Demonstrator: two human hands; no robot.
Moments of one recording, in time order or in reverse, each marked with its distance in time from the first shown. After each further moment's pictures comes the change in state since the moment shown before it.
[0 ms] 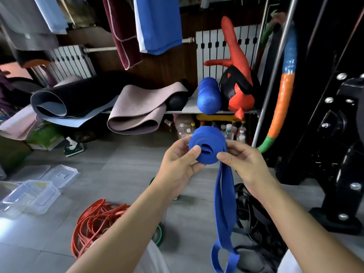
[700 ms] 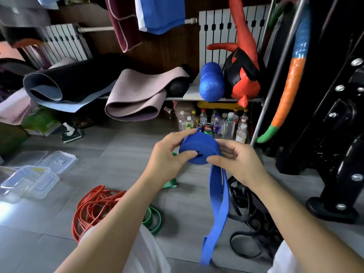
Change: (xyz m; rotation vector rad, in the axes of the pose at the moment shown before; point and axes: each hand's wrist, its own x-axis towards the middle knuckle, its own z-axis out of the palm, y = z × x) left_hand -0.005 0.001 -0.035 0.782 0.064 0.277; right_hand 0.000 0.027 0.011 -0.195 -0.122 0.084
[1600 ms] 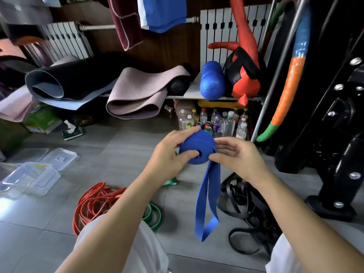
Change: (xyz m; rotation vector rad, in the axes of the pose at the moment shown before) left_hand -0.007 0.005 -0.002 0.139 -0.076 0.019; right_hand -0.004 0.000 -0.004 0.000 0.004 0.028
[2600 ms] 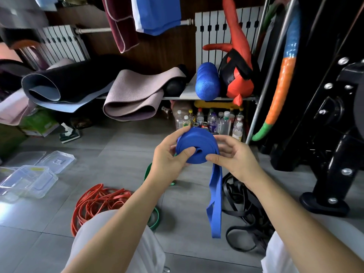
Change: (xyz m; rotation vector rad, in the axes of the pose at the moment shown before) left_hand -0.010 0.000 0.024 -0.428 0.141 -0.141; right_hand -0.012 0.005 -0.003 0.030 0.048 0.023
